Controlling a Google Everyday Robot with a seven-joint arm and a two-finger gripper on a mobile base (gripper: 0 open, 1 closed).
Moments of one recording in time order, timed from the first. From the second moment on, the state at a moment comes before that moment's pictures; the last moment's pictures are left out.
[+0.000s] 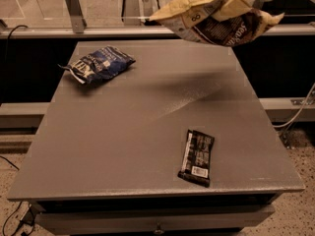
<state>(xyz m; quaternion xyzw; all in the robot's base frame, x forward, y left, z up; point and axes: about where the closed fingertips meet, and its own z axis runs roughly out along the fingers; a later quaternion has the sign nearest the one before) 0.639 -0.158 1.045 -0.61 0.68 0.00 0.40</state>
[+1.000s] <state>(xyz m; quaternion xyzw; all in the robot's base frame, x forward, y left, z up) 0.506 -0.137 1.001 -0.64 0.71 0.02 0.30</state>
